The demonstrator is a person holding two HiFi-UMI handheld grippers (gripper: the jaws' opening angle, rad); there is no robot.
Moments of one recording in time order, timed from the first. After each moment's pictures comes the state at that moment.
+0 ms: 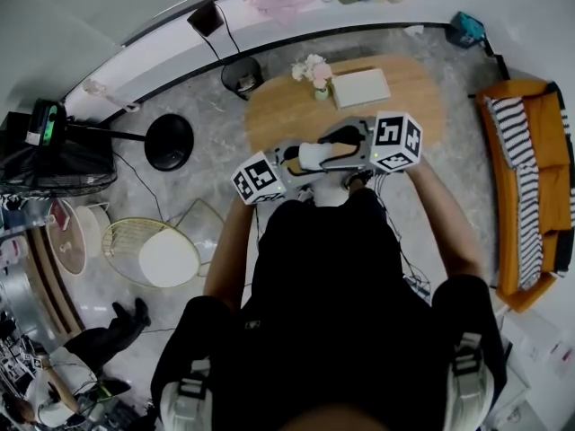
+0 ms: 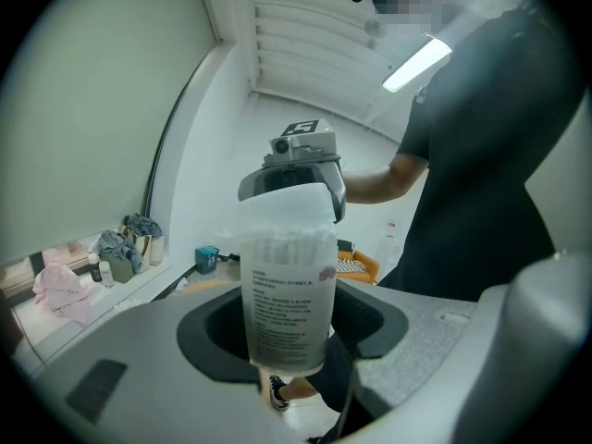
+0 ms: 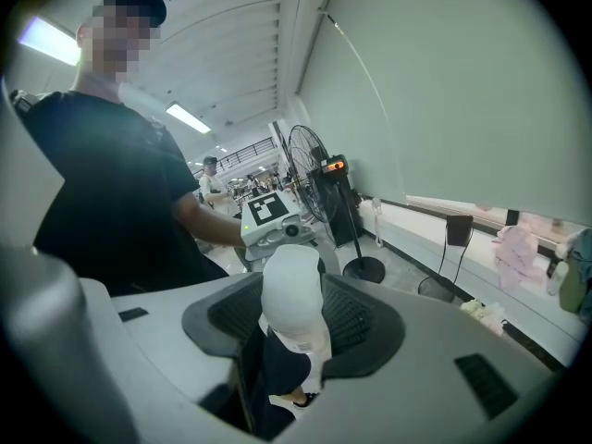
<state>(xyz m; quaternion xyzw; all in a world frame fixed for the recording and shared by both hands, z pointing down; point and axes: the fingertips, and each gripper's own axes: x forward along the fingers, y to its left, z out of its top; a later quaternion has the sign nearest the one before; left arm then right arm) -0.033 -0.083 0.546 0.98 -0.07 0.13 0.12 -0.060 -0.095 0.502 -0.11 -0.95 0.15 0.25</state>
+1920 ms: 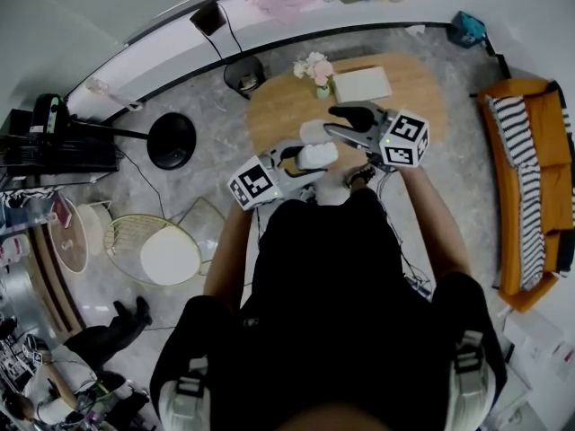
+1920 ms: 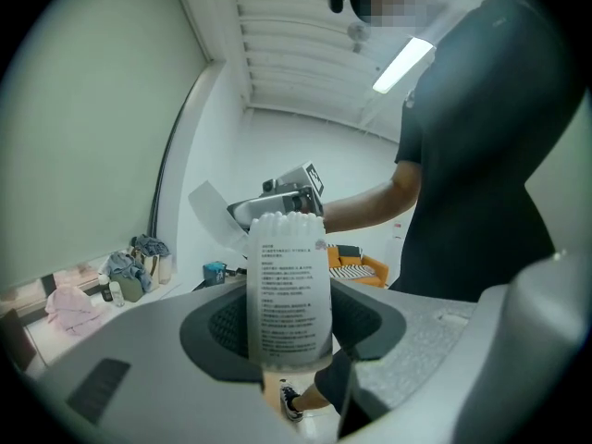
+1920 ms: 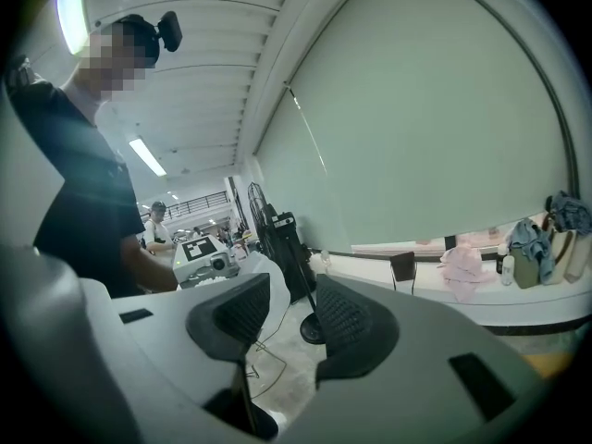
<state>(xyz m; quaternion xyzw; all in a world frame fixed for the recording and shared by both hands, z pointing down) -0.036 -0.073 0.519 0.99 -0.10 0.10 0.08 -0.036 -0.161 0.486 0.09 -0.98 0.18 0.09</state>
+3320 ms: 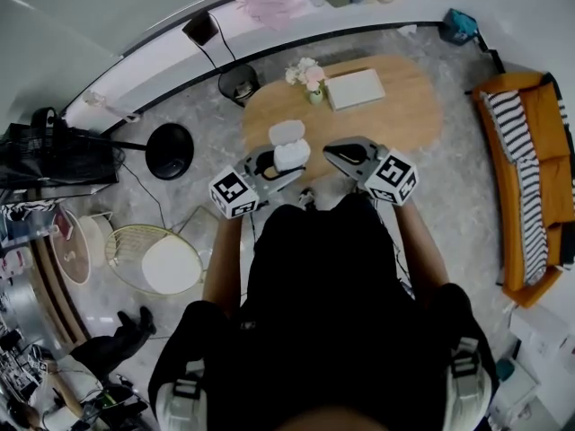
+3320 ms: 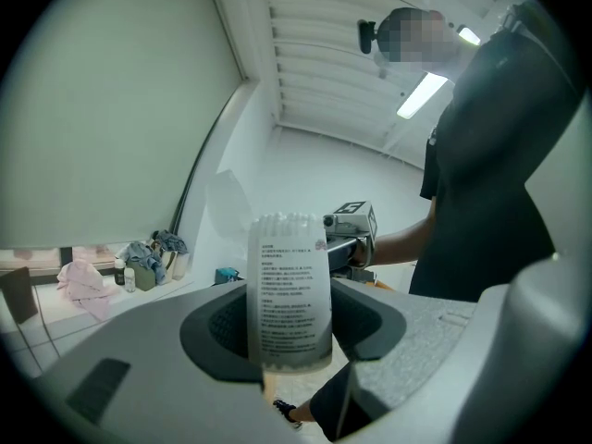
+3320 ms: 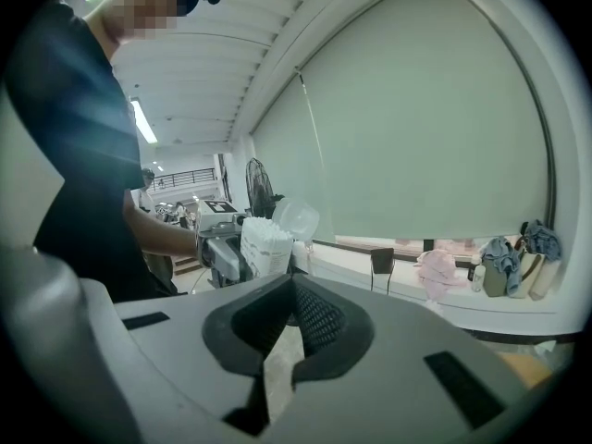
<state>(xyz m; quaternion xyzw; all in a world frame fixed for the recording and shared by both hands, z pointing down) -0.071 -0.084 0.512 0.98 -0.15 0.04 0.13 -0.023 -0.103 0.517 0.14 -0.97 0.11 0.14</state>
